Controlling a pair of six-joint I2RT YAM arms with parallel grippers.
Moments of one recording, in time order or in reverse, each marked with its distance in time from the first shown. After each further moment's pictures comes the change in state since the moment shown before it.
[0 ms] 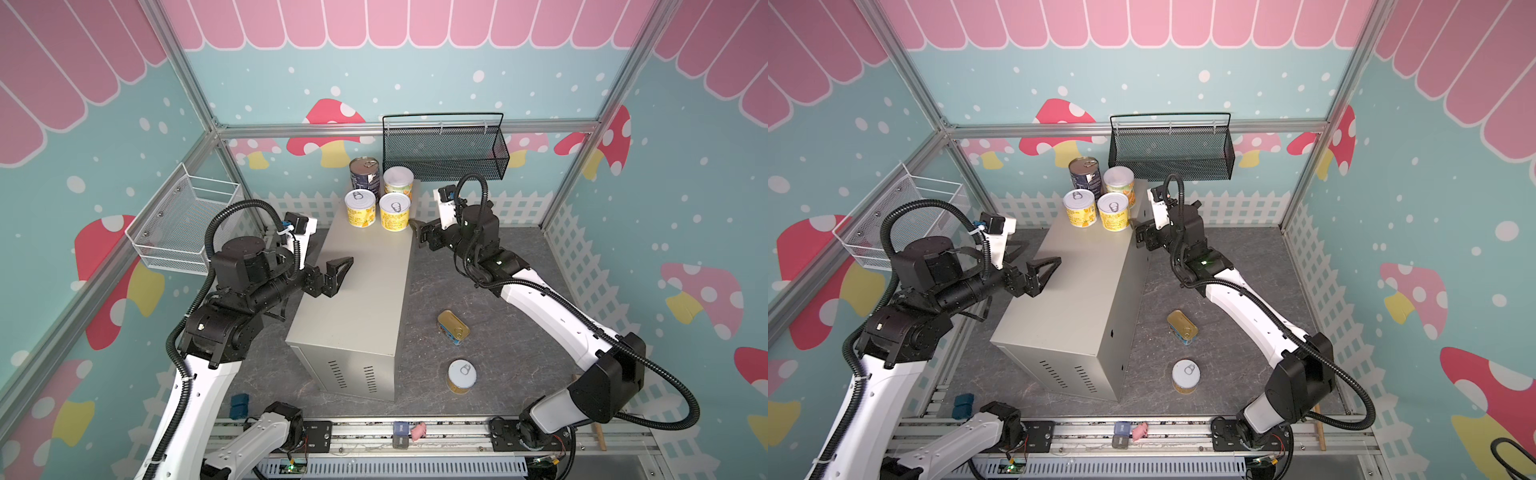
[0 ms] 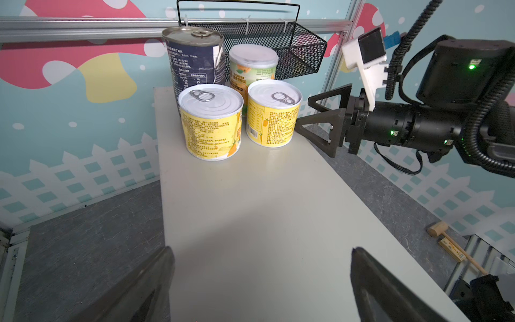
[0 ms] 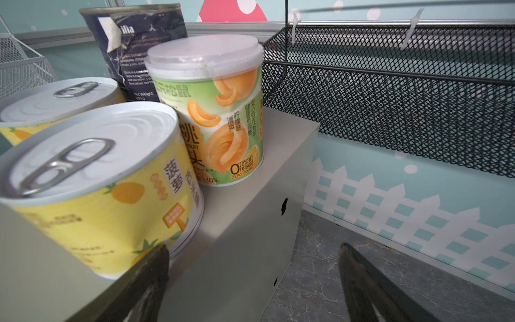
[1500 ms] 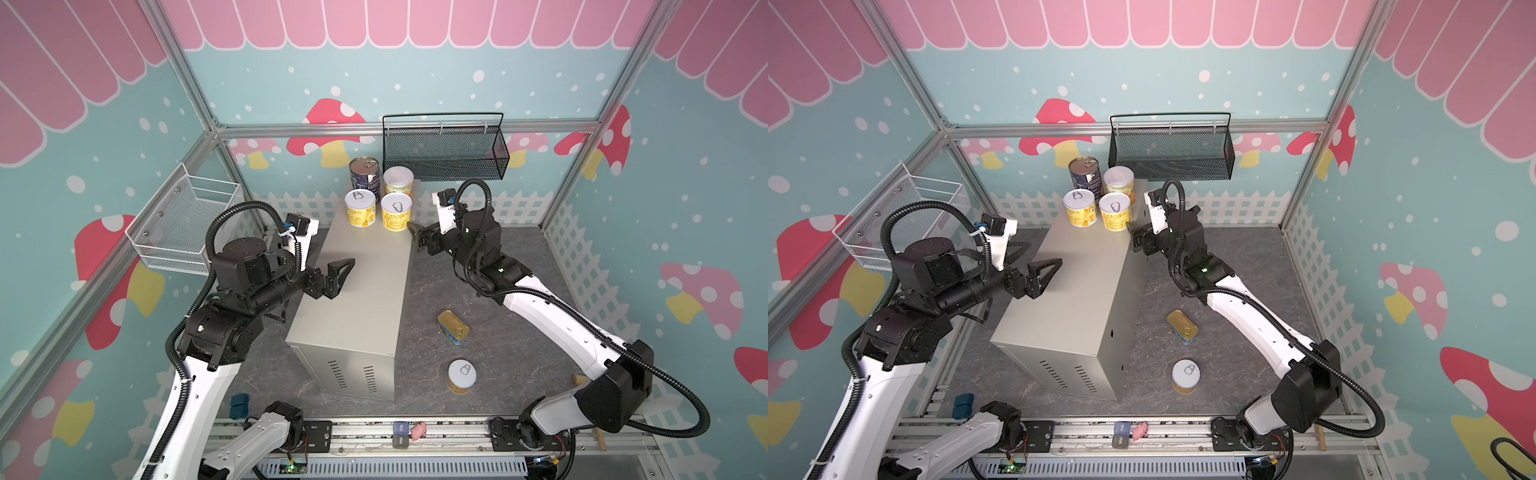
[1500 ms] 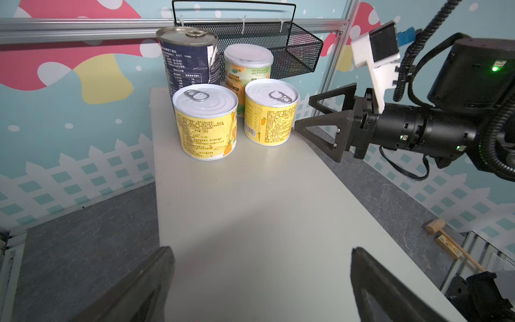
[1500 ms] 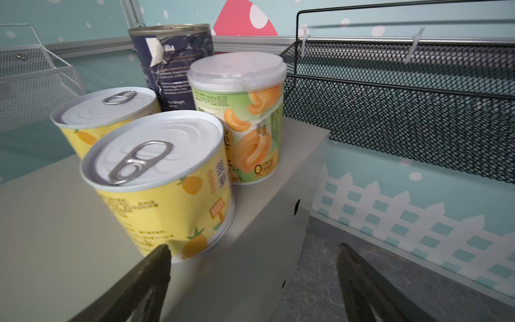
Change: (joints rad) left arm -0.021 -0.006 0.000 -0.004 -0.013 0.000; right arm 0.034 -0.055 -0.047 0.029 0.025 0.001
